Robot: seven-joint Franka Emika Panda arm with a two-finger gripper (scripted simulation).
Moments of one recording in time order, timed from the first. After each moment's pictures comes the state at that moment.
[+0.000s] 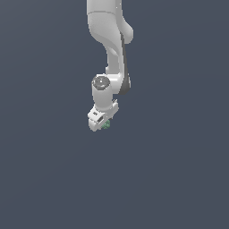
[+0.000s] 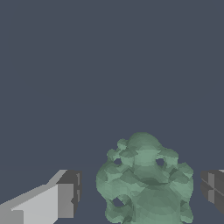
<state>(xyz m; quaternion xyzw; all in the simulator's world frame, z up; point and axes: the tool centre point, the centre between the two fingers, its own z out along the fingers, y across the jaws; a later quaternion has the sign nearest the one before) -0.083 -0.052 0.041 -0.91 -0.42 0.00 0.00</state>
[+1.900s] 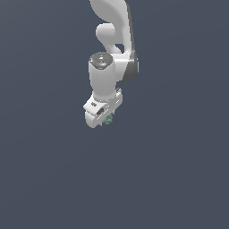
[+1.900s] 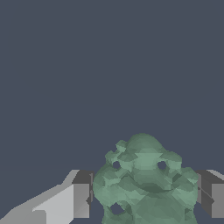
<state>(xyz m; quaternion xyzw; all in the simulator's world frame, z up) -0.033 -0.038 0.156 -0.91 -0.42 0.00 0.00</state>
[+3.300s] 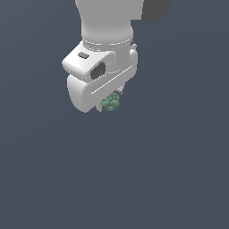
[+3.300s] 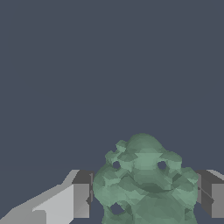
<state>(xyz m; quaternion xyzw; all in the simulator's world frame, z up) 0.061 -0.013 0.370 -0.91 -0.42 0.00 0.00</state>
